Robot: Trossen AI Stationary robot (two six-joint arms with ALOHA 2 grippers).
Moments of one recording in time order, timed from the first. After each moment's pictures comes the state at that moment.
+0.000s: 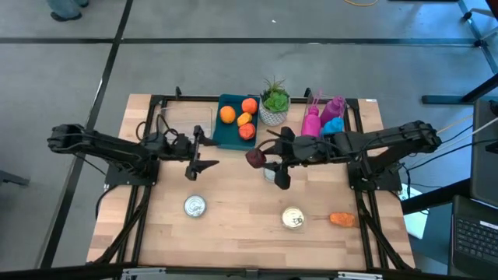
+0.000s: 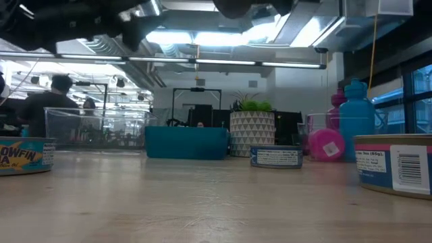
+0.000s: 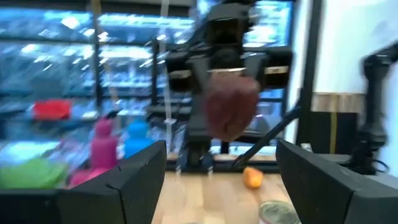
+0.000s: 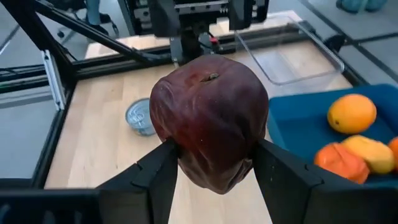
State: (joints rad) left arm 0.08 0.93 0.26 0.98 0.07 -0.04; right arm 0.21 1.41 1.28 -0.40 0.24 0.26
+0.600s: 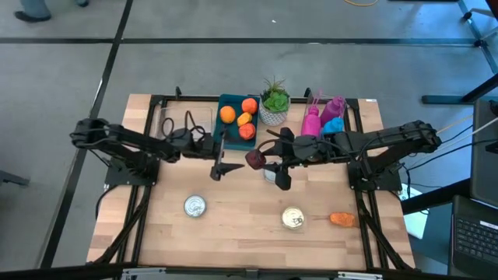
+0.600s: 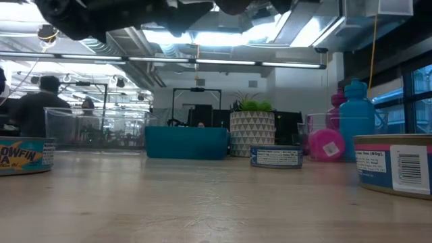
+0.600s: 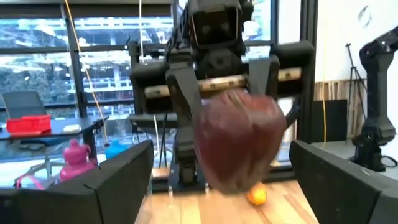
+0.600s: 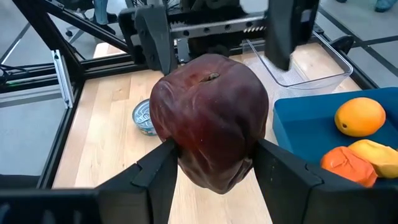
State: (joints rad) left arm 0.09 1.30 0.58 1.03 0.14 0.02; right arm 0.21 1.41 1.28 -0.41 0.22 0.26
